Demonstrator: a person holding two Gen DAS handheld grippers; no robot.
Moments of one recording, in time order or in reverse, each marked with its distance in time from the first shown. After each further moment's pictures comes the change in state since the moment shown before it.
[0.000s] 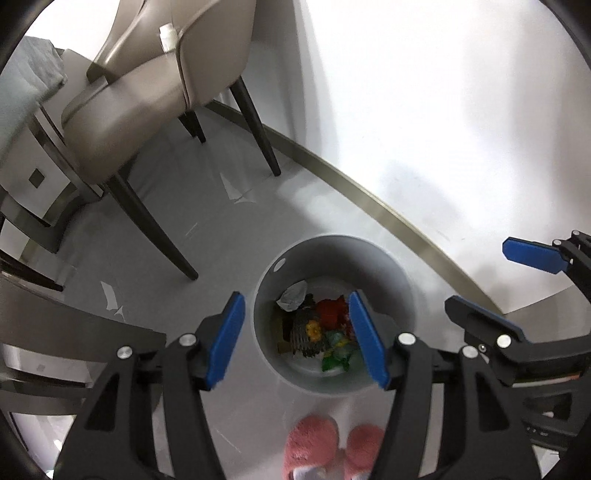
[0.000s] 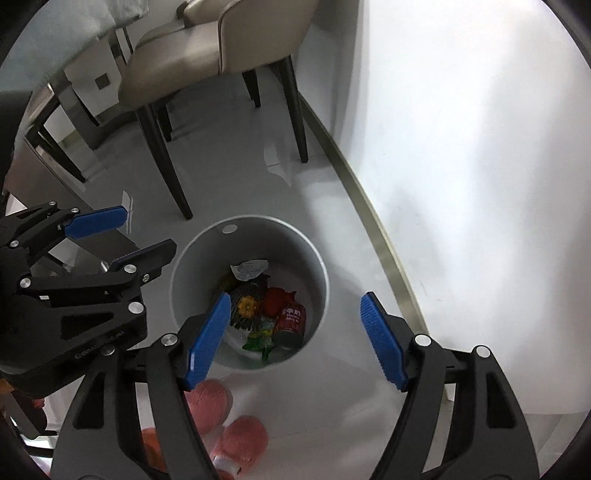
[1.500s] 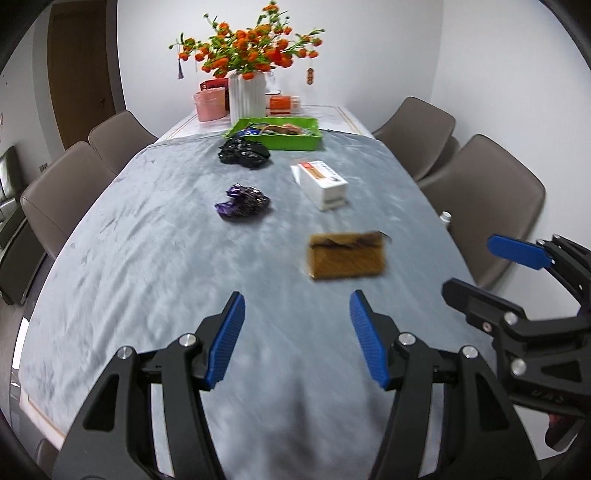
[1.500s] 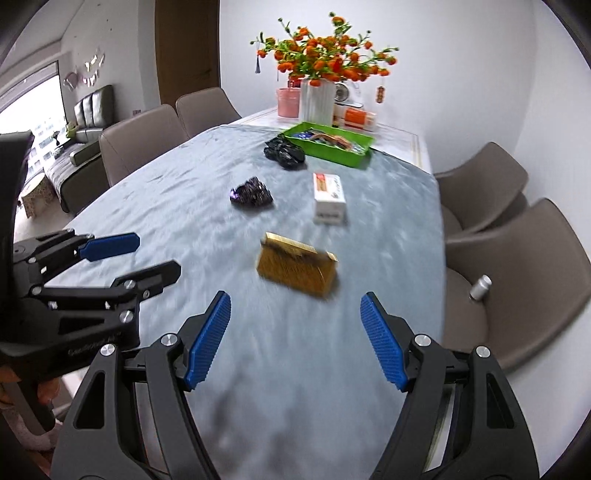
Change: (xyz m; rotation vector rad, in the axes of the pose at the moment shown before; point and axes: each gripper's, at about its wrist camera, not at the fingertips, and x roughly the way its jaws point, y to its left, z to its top) left arm -0.447 0.413 0.005 -0.637 -0.290 0.381; right arm -0.343 0.422 0.291 -0.645 -0.365 0.440
